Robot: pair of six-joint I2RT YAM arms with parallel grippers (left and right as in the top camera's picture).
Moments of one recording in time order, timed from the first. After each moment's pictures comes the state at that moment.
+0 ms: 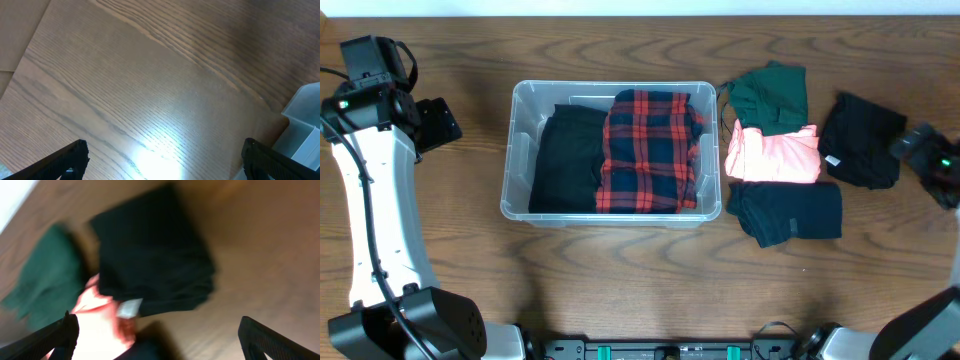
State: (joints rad) left arm 0.31 1.61 1.60 -1.14 -0.27 -0.16; right arm -0.64 1.51 1.15 -0.65 -0.26 0.30
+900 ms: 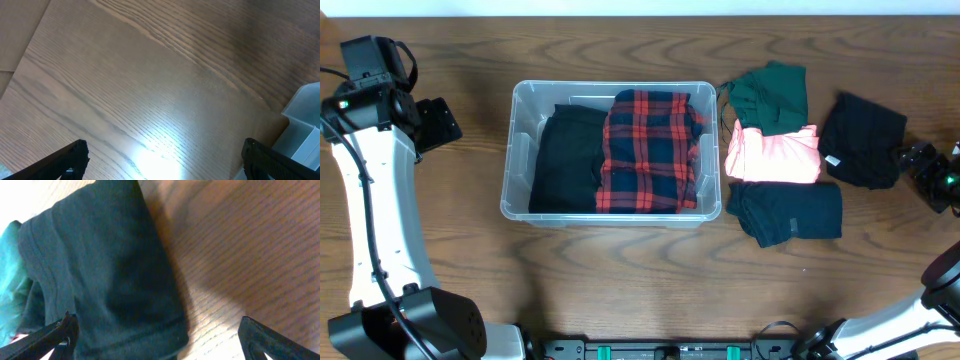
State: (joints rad) left arm 0.31 1.61 1.60 -1.14 -0.27 -0.16; right arm -0.79 1.93 1.15 -0.35 -0.58 0.09
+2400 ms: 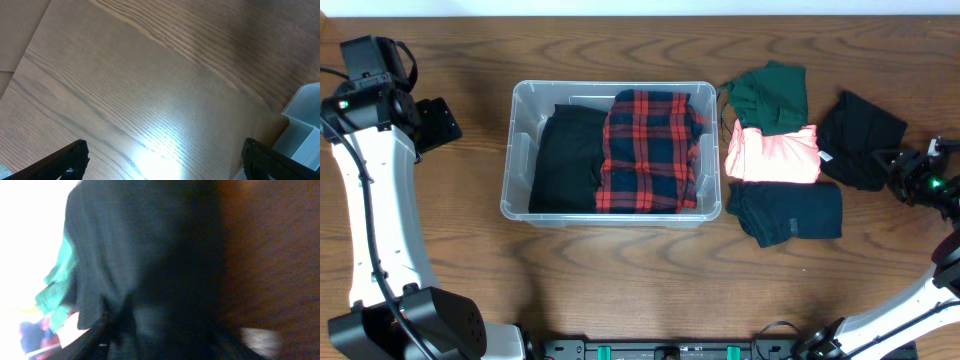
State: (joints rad) left arm 0.31 1.61 1.60 -1.14 -0.27 -0.16; right arm -0.78 2.10 1.18 -0.34 -0.93 0.11
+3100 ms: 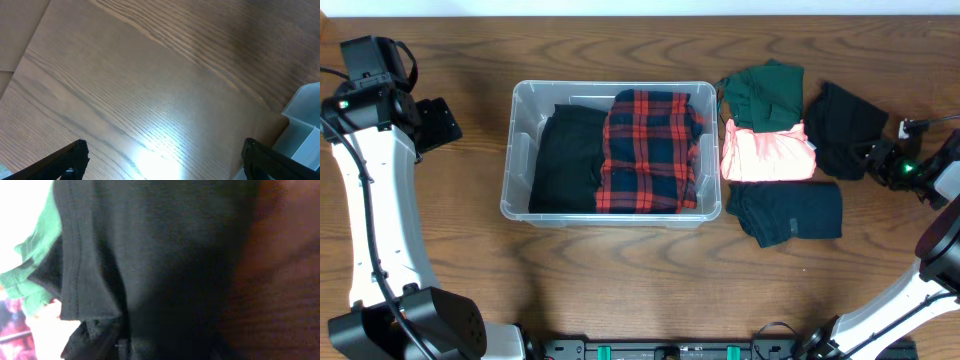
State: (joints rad) left arm 0.31 1.61 1.60 -1.14 -0.27 -0.16; right arm -0.64 2.09 1.19 -0.33 -0.83 0.01
